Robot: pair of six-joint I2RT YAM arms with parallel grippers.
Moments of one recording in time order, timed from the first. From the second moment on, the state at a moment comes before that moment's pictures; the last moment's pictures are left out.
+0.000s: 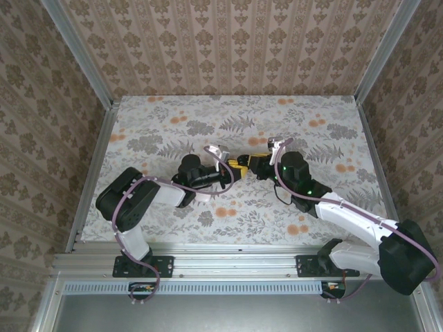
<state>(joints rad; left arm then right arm) -0.70 1.76 0.63 1.11 0.69 -0.42 0.59 1.14 0.62 0.25 -0.03 0.47</state>
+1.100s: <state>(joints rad) -0.67 1.77 0.66 1.14 0.72 -0.55 0.59 1.19 0.65 0.29 -0.03 0.44</state>
